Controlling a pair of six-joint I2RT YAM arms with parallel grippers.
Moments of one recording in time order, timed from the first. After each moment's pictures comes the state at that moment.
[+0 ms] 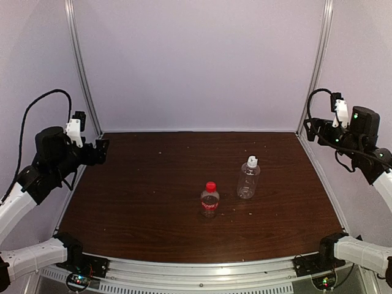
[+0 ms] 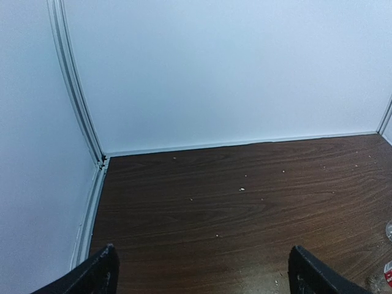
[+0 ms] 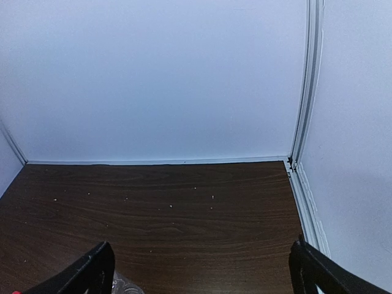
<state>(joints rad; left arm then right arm) -0.39 0.74 0.76 -0.28 -0.24 -0.07 0.17 0.81 0.98 -0.39 0.06 0.14</state>
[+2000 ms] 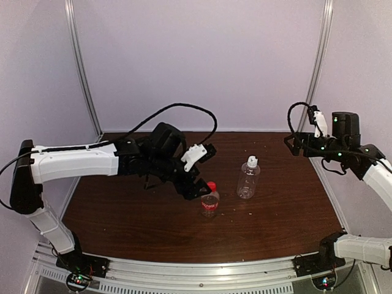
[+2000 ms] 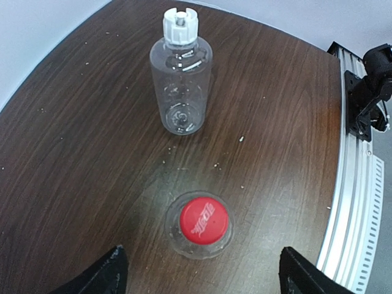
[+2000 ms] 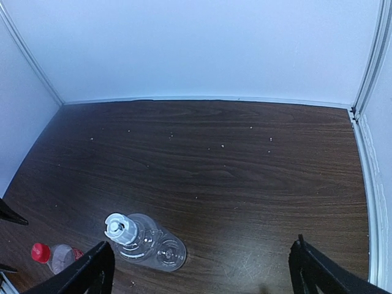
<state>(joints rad) -1.00 1.62 1.29 -0.40 0.17 0.06 0.24 0.91 0.95 -0.48 -0.12 0.19</state>
